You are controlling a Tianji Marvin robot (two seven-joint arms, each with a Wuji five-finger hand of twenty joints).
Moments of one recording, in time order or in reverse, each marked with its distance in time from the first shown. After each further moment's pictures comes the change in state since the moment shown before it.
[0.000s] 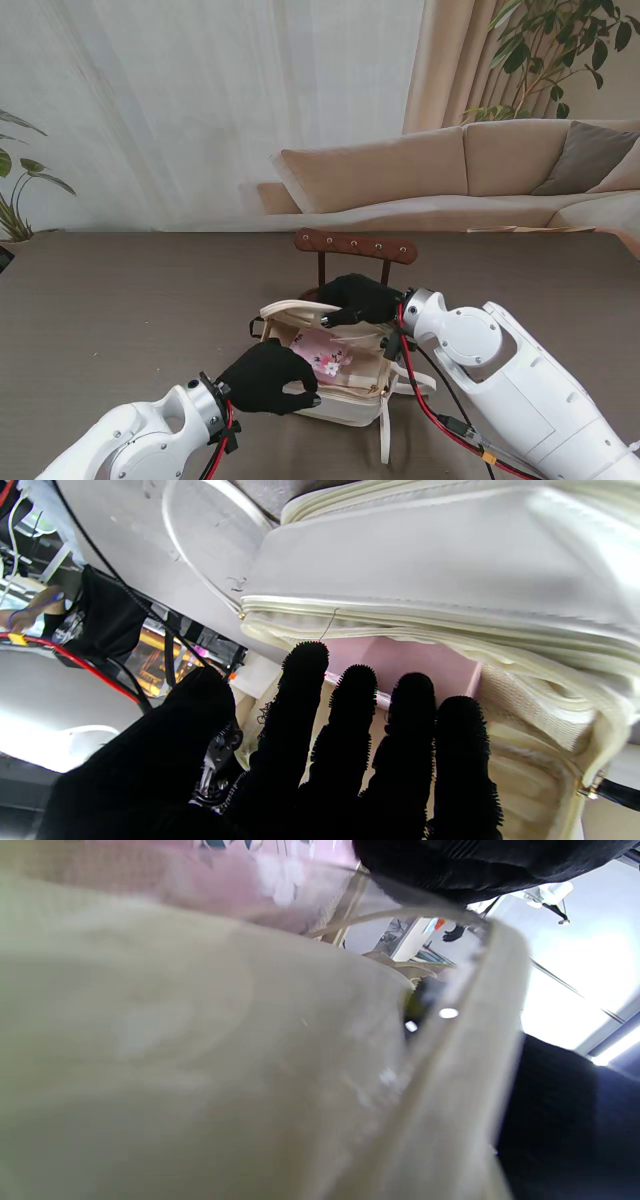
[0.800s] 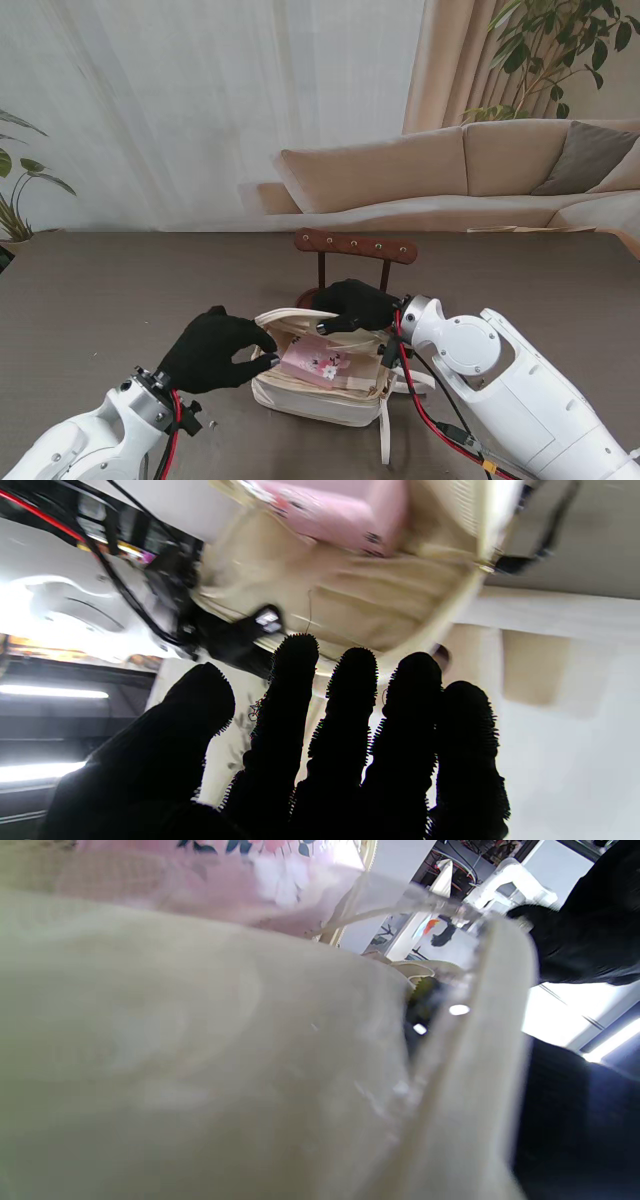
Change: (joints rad) left arm 0.196 -0.041 -0.256 -0.152 0.057 -0.044 0.222; right arm -0.025 0.004 -0.008 -0.023 -0.011 -0.040 -0.018; left_hand 0.016 -0.003 -0.030 0.001 0.019 -0.060 0.053 -0.020 0.104 -0.019 0.098 0.120 0.274 0.000 0.158 0.132 0.149 0.055 0.283 0.139; right_hand 0.000 0.000 0.000 0.000 0.000 0.001 0.000 -0.038 0.000 0.000 0.000 -0.003 0.000 0.000 -0.015 0.000 0.000 0.000 0.000 0.000
